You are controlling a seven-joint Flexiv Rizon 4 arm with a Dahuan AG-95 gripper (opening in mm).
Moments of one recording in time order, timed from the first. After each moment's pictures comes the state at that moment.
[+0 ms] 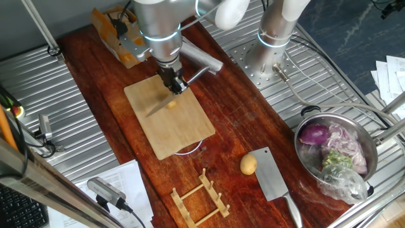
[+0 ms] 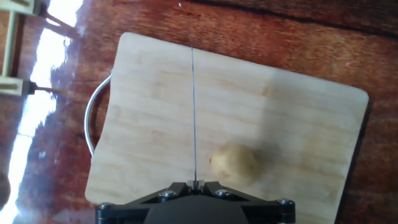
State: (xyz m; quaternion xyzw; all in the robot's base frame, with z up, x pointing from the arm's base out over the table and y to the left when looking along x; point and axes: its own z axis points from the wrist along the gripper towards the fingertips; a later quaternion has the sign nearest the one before) arm 0.441 0.051 0.141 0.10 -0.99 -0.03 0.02
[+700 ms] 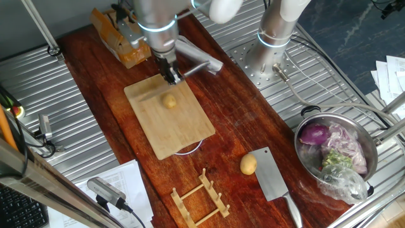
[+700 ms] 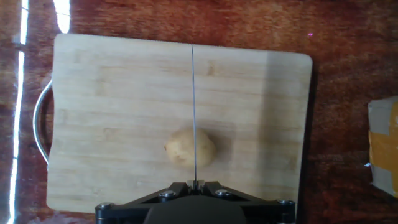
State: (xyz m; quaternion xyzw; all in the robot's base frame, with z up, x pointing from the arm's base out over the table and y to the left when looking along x) arm 0.434 0.004 0.136 0.05 -1.00 0.00 0.03
